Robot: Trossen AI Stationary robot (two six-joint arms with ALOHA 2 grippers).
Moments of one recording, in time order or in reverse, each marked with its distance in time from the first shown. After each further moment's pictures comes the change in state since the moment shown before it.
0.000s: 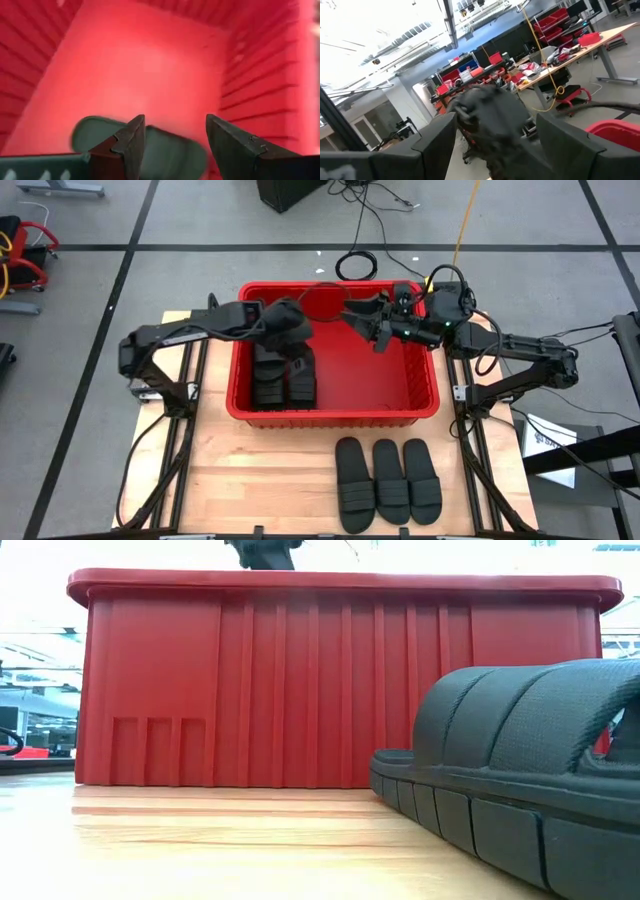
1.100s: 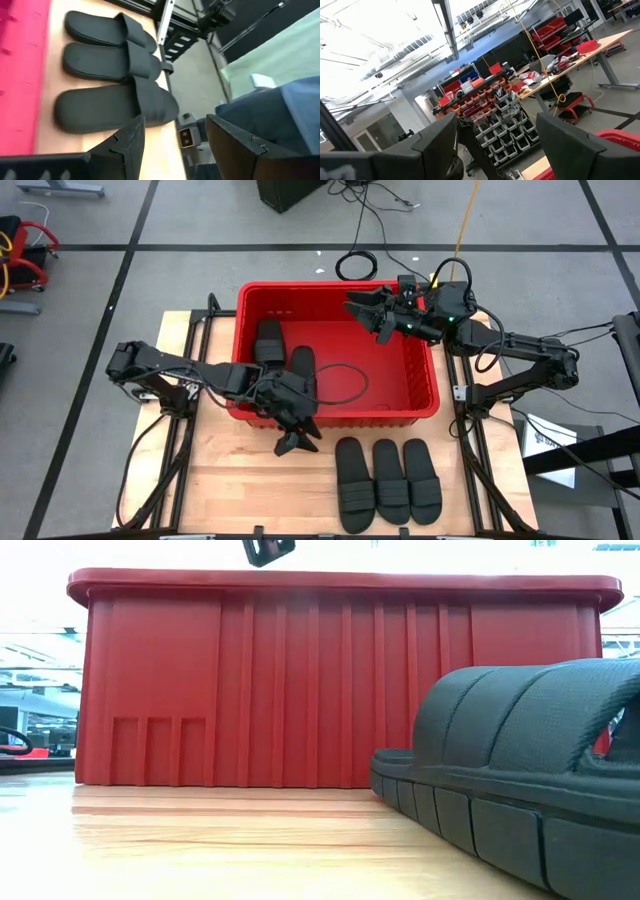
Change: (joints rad) left arm -0.404 -0.056 -0.322 0.574 0.323 -0.328; right arm -0.037 -0.004 0.000 0.045 -0.008 0.038
